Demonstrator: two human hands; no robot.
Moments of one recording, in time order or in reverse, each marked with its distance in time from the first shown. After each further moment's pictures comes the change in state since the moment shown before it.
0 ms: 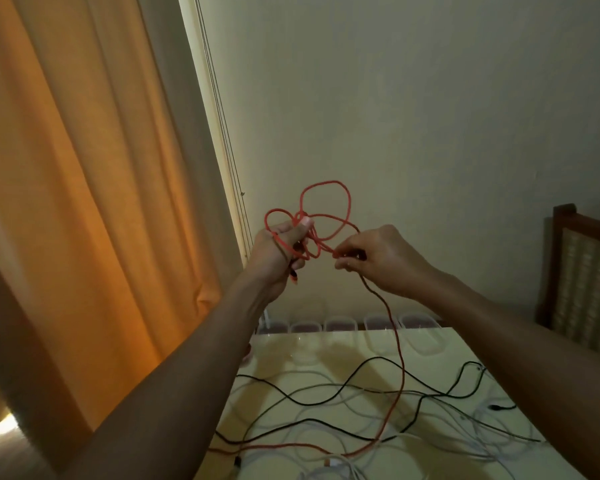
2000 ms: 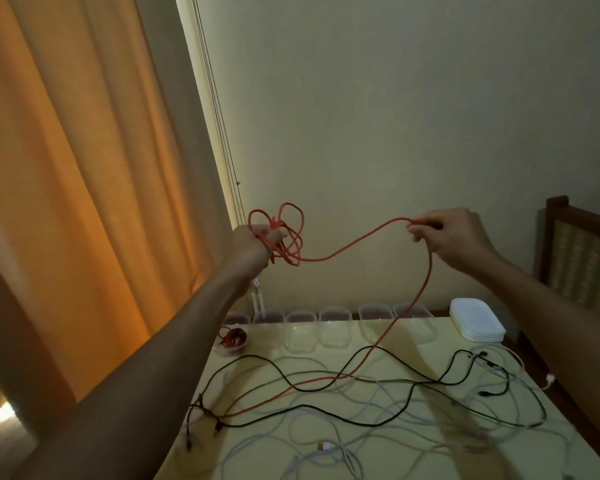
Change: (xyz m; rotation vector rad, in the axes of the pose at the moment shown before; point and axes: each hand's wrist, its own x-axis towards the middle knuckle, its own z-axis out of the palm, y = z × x) left_hand -0.011 0.000 -0.023 0.449 0.155 -0.044; right_hand -0.034 0.088 -0.041 0.081 0.272 0.440
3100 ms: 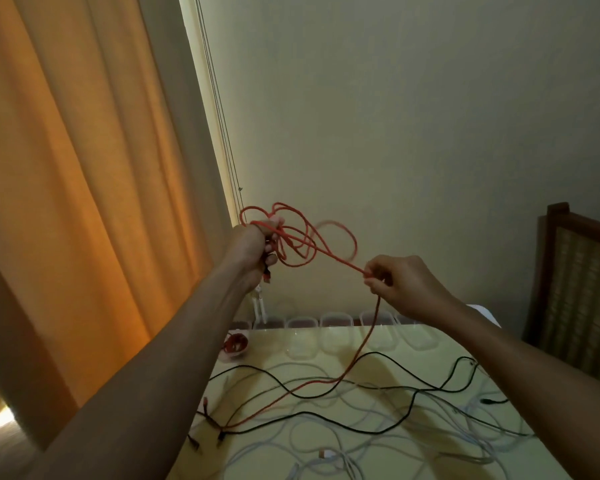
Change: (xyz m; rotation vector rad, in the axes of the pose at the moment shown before) left_hand 0.010 0.013 0.000 -0.522 0.008 -0.222; right_hand -0.050 -0.026 0.055 -0.037 -0.262 -0.212
